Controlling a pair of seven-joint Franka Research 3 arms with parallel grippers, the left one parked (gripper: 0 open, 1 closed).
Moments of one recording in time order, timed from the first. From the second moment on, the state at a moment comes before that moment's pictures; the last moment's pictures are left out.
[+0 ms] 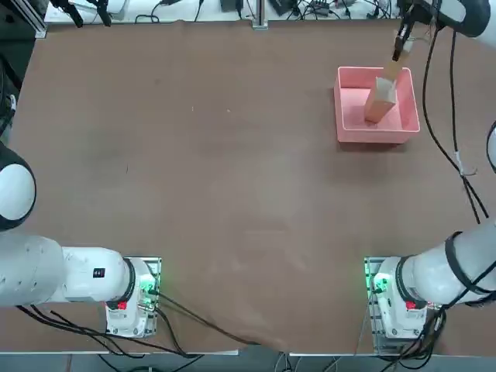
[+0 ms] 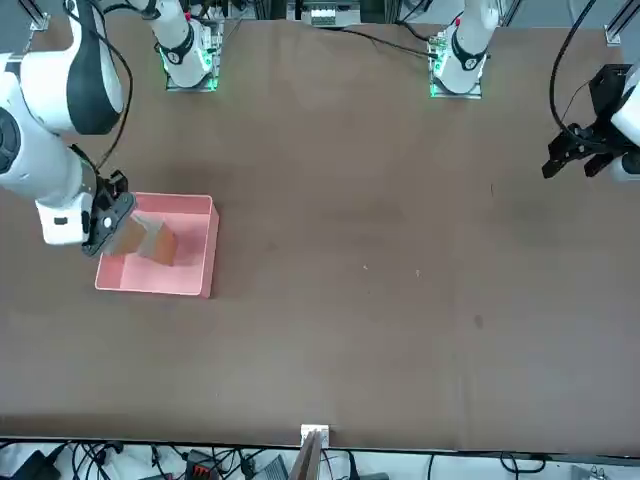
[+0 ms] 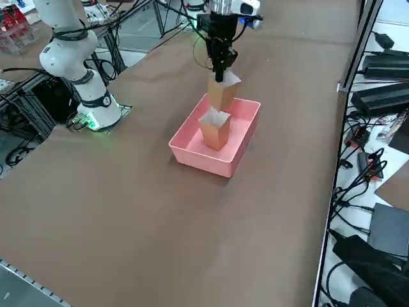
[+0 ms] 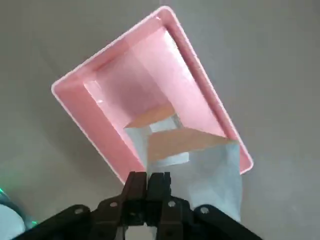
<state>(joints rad) 0.12 0.19 -0.01 -1.71 -0.14 1.78 -0.88</state>
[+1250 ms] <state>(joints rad) 0.11 -0.01 -0.02 -2.09 -0.15 2.09 -1.22</state>
